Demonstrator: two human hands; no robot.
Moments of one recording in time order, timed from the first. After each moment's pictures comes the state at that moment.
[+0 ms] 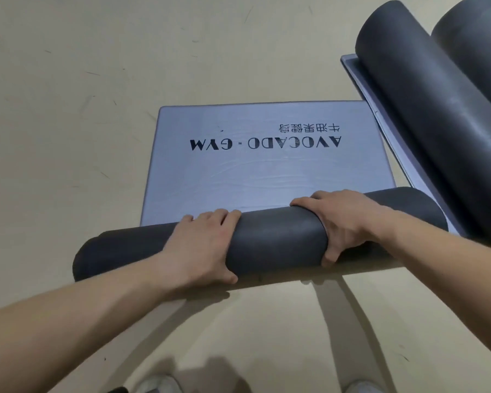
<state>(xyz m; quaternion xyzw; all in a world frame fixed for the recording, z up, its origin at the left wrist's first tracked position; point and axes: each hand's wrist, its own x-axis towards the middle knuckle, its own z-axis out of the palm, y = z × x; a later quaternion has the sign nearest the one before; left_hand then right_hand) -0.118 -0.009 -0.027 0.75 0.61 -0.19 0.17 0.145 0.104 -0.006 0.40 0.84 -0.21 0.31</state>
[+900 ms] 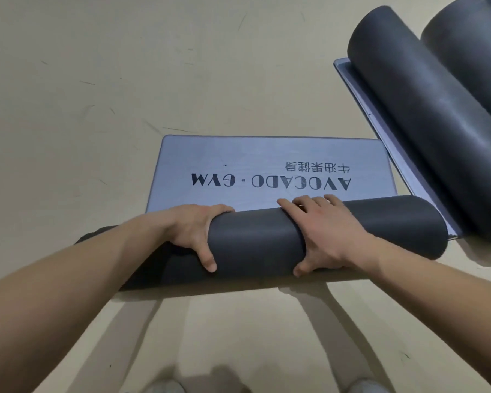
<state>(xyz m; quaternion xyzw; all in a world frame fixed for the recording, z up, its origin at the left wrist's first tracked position) -0.165 0.057 -0.026 0.68 0.56 -0.20 0.44 0.129 0.064 -0.017 0.42 0.87 -0.12 0.21</state>
